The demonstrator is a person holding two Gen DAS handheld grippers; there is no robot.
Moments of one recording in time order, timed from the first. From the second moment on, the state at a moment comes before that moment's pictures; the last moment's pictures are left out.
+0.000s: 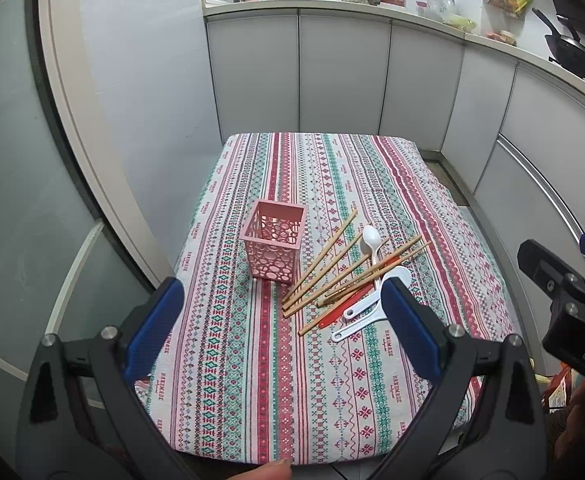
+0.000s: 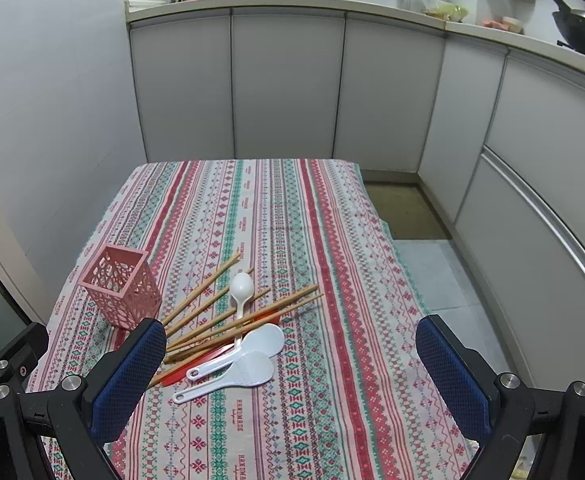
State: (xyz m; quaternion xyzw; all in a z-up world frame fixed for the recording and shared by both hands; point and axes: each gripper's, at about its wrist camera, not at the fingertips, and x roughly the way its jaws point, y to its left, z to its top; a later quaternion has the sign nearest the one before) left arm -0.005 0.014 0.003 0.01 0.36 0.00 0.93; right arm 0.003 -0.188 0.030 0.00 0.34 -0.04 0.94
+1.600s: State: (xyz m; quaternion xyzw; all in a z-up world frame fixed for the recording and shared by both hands) left arm -0.006 0.012 0.005 0.01 0.36 0.00 0.93; right arm 0.006 -0.178 0.032 -0.01 0.34 -0.03 0.94
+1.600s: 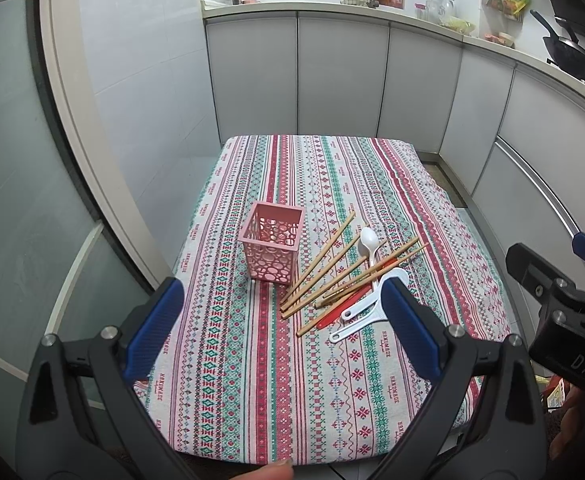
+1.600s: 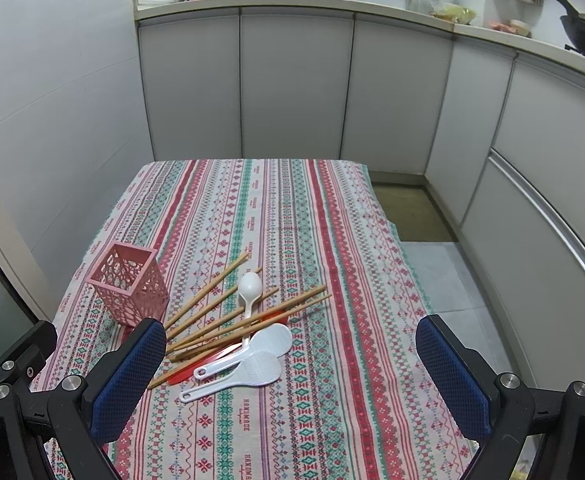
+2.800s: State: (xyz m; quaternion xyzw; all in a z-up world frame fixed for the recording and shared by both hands) left arm -0.004 0.012 0.001 0.01 0.37 0.00 0.93; right arm 0.011 -0.181 0.024 -0.01 0.35 -0.03 0.94
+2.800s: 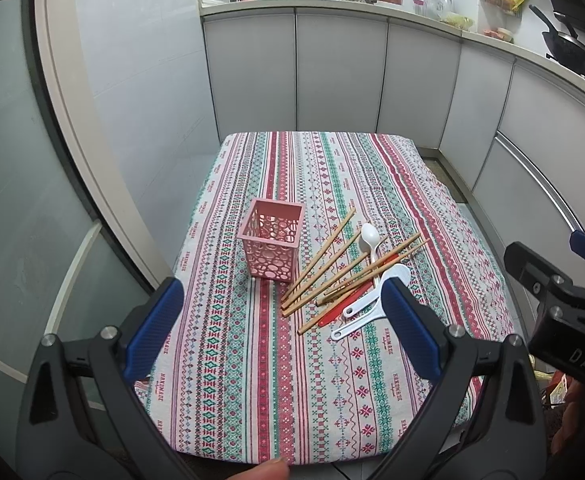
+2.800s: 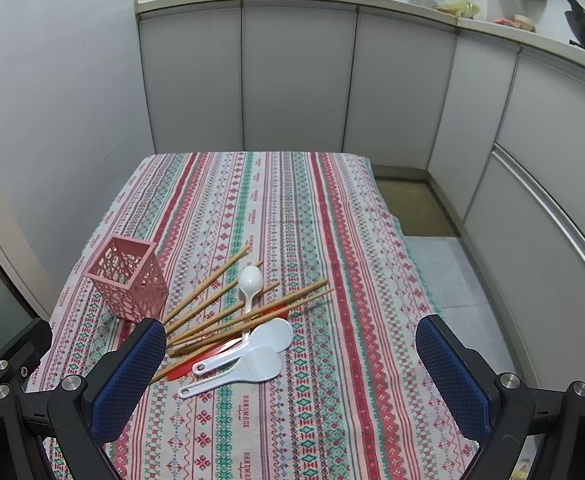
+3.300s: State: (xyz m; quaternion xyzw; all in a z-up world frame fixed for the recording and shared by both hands) left arm 0.046 0.012 -0.019 0.04 0.40 -0.08 0.91; right arm 0.061 -0.203 -0.007 0.00 0.41 -0.01 0.91
